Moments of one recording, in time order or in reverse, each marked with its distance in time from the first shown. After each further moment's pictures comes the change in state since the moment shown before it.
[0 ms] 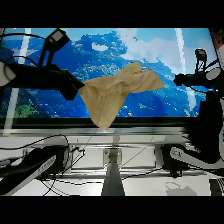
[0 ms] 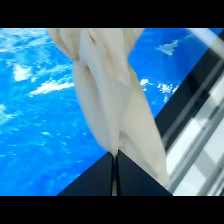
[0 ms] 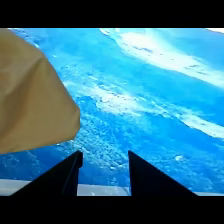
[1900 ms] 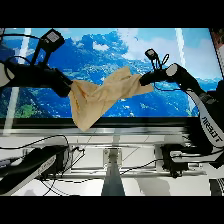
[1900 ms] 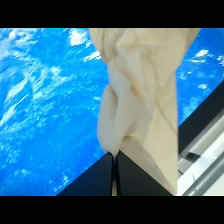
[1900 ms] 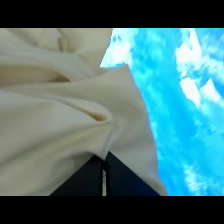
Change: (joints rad) left arm 0.008 -0.034 0.014 0.235 -0.013 -0.069; right arm 0.426 -0.183 0.105 0.154 -0.163 -0.292
